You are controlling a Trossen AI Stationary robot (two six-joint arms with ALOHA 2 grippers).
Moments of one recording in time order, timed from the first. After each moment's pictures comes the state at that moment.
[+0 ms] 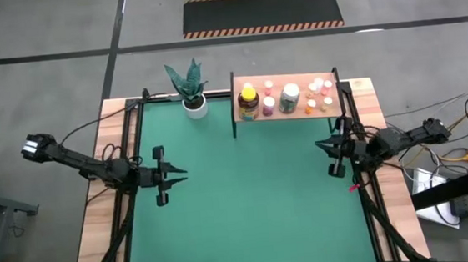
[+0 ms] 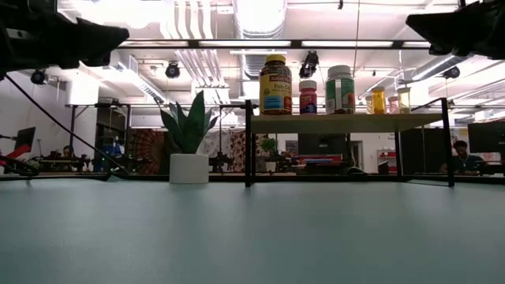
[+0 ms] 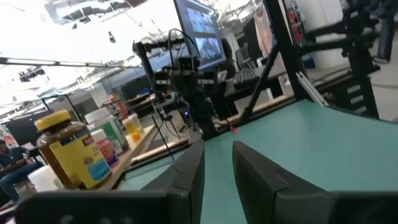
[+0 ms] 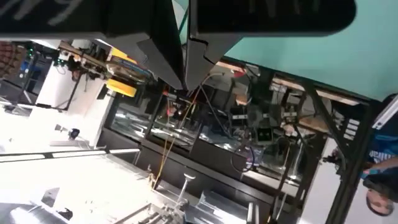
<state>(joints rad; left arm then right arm) -0.33 0.50 0.01 0.67 -0.27 0.43 0.26 0.07 0.01 0.39 0.34 -0.52</state>
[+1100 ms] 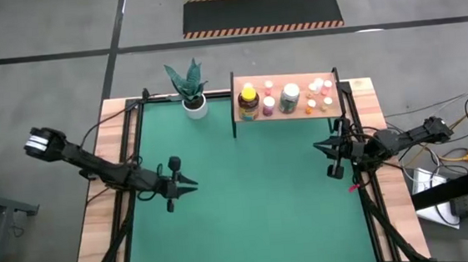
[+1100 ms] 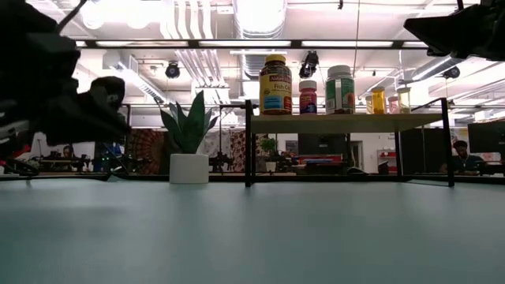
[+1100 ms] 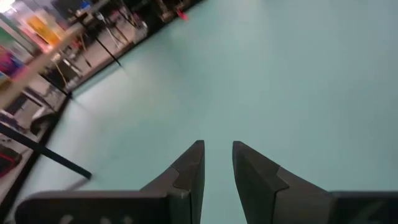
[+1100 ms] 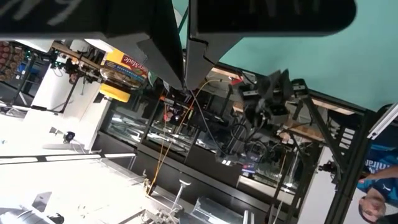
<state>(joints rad) -0.33 0.99 0.01 0.67 -0.27 0.43 0.26 0.13 0.01 0.39 0.34 -0.52</state>
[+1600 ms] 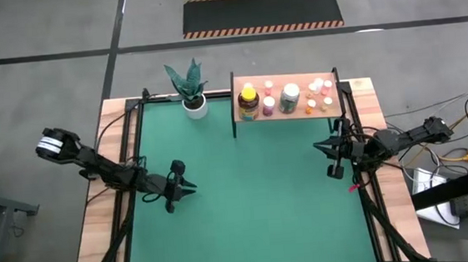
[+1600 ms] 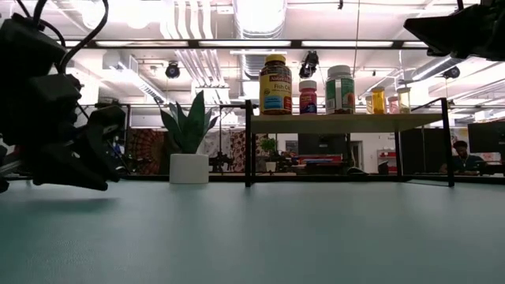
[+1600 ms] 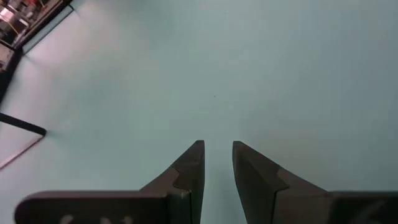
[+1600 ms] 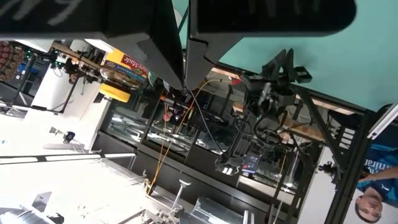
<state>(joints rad) -0.33 1.23 0.01 0.67 -0.27 0.43 0.26 0.13 0.01 0.39 0.34 -0.52</state>
